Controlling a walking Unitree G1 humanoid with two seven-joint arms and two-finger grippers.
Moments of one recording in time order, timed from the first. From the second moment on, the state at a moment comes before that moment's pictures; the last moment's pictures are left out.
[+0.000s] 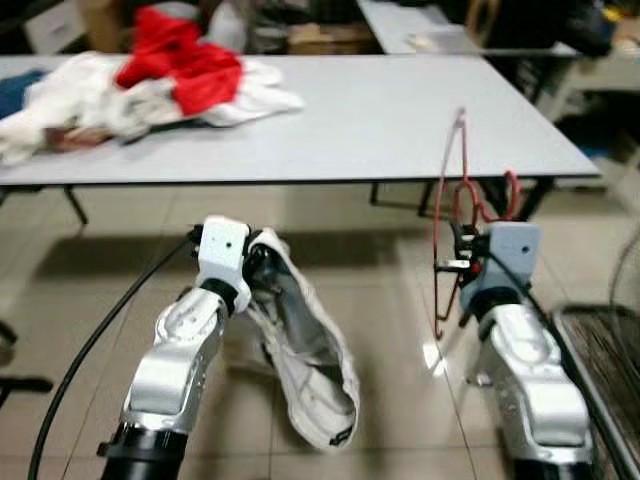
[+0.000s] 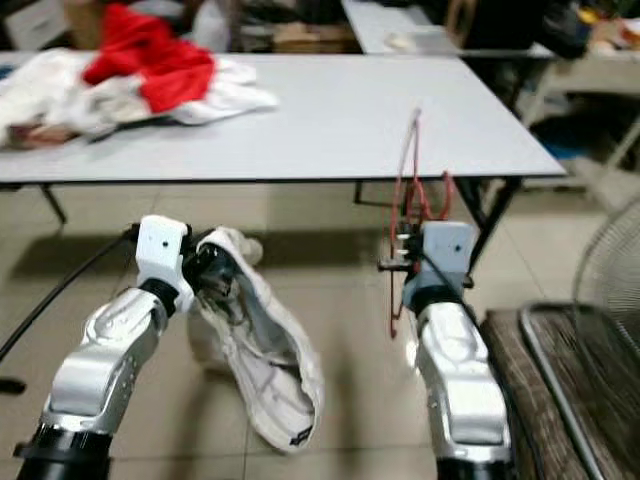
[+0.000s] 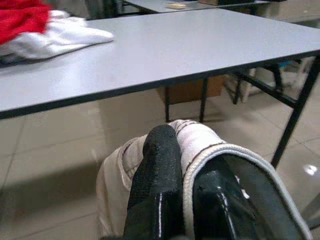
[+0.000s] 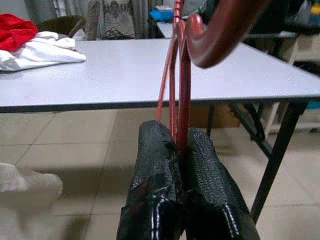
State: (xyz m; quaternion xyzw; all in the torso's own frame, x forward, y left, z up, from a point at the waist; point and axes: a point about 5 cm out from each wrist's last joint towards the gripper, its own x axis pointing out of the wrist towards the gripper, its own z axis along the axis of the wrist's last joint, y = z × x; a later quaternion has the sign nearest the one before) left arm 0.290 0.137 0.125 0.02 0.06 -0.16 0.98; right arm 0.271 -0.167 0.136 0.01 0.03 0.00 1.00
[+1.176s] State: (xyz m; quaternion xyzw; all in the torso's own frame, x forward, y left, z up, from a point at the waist) left arm 0.296 0.140 0.132 0.02 0.04 -0.15 0.99; right arm 0.278 -0.156 0.144 0.06 0.04 0.05 1.00
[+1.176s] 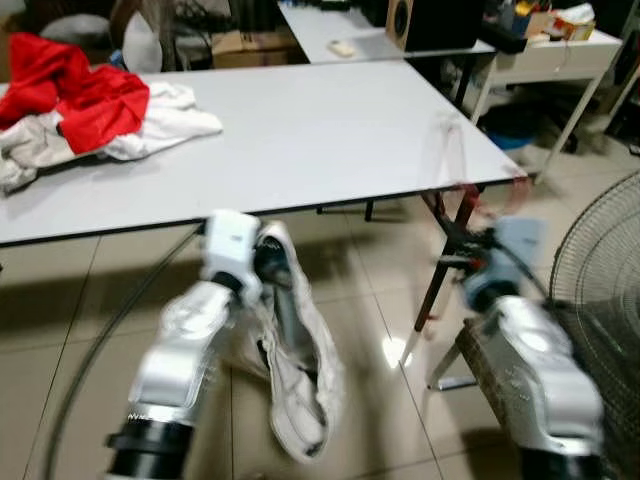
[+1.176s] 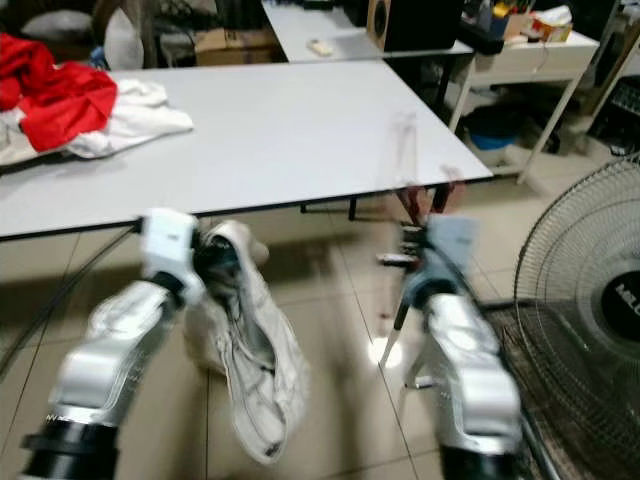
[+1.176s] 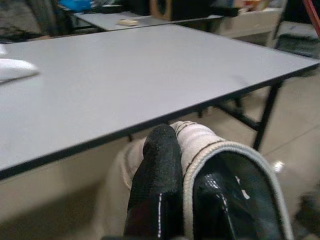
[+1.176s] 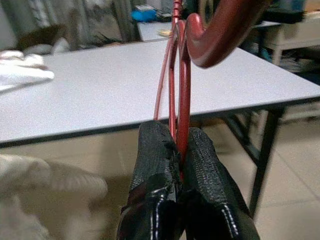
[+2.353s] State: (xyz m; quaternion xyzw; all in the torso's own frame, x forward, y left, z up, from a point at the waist) left arm 0.296 0.120 0.130 0.01 0.05 -0.18 0.98; right arm 0.279 -0.177 0.144 0.04 0.05 0.01 1.00
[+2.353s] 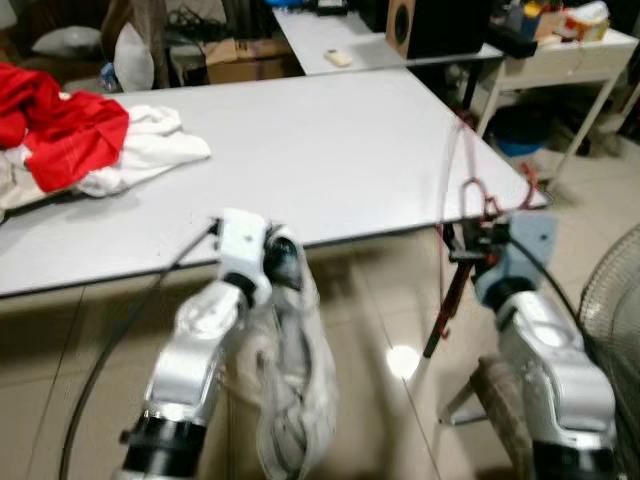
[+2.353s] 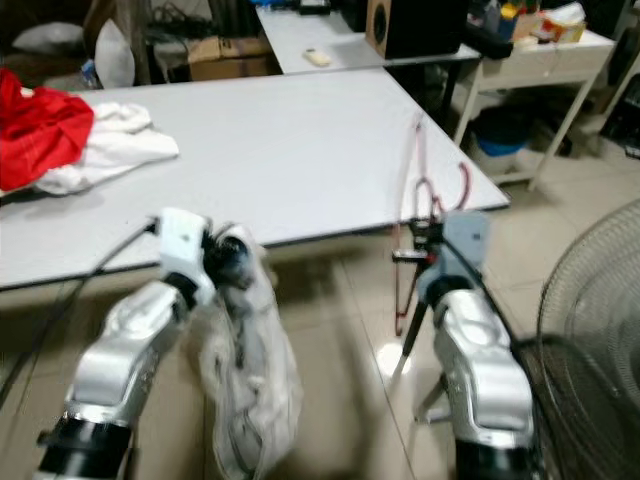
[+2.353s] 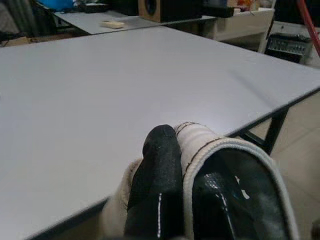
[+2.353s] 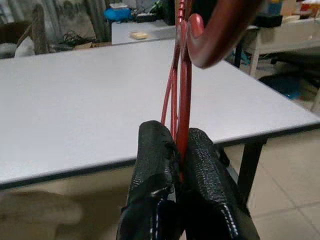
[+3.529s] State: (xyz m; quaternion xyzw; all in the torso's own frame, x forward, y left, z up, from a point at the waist) left arm 0.294 0.134 0.126 0.03 0.06 -0.17 0.98; right arm 0.279 -0.156 0.142 0.04 0.04 0.04 1.00
